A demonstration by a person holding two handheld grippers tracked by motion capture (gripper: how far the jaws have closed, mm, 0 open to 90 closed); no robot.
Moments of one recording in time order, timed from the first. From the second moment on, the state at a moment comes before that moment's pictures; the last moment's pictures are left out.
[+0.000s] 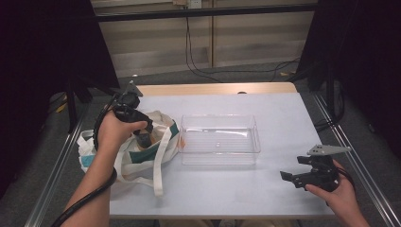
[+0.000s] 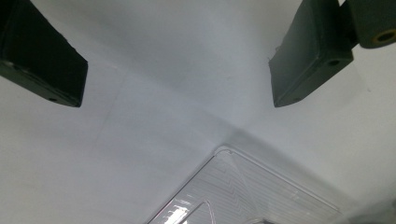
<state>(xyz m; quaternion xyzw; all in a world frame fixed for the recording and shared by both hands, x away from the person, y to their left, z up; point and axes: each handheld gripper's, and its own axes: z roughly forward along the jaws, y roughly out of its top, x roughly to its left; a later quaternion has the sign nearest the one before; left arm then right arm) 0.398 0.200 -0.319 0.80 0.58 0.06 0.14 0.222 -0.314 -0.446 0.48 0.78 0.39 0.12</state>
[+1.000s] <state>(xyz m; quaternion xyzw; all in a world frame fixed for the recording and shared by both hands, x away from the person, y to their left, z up) 0.401 0.191 -0.279 0.82 0.56 0.05 0.14 0.222 -0.314 -0.447 0.47 0.78 0.39 0.11</state>
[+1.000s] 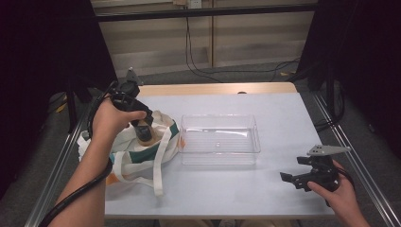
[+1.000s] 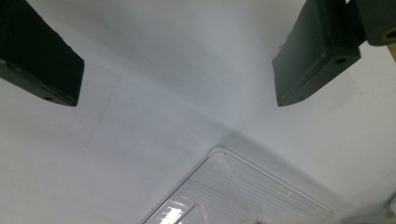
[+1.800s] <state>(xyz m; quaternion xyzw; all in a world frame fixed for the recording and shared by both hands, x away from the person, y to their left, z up) 0.402 0.178 -0.251 0.83 0.54 0.04 0.14 0.222 -0.312 -0.447 0.47 0.78 0.39 0.11</state>
